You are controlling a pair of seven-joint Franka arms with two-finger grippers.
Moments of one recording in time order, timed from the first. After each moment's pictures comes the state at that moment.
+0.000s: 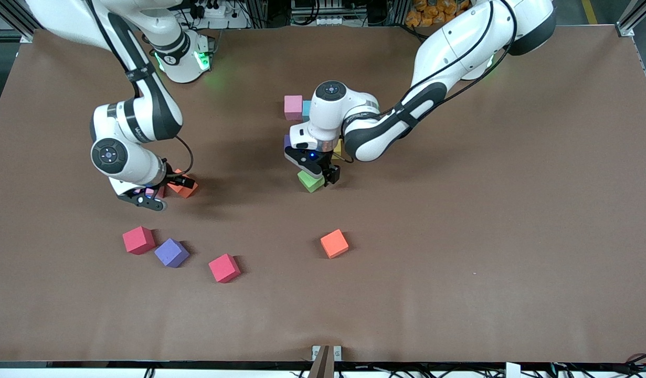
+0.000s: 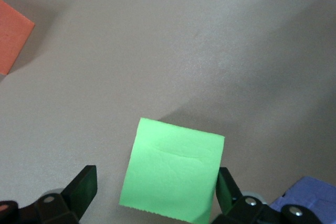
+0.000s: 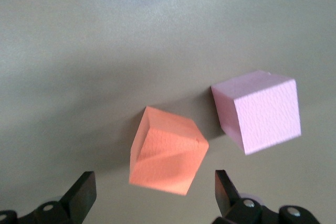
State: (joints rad) left arm -0.27 0.85 -0.72 -1.71 1.01 2.48 -0.86; right arm 0.07 0.28 0.08 -2.17 -0.09 2.23 0.49
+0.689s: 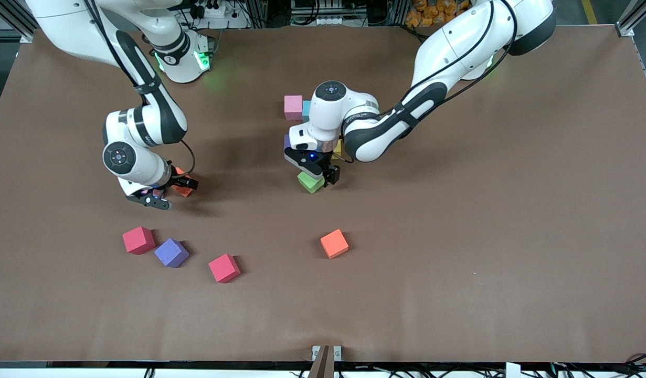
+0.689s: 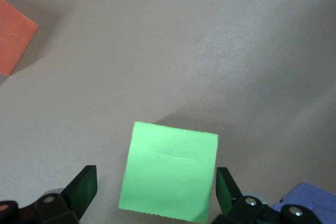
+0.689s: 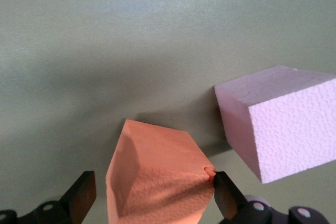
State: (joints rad) left arm -0.28 0.85 -0.72 -1.70 1.01 2.48 -0.88; right arm 0.06 0.32 0.06 -2.26 -0.09 2.36 0.48
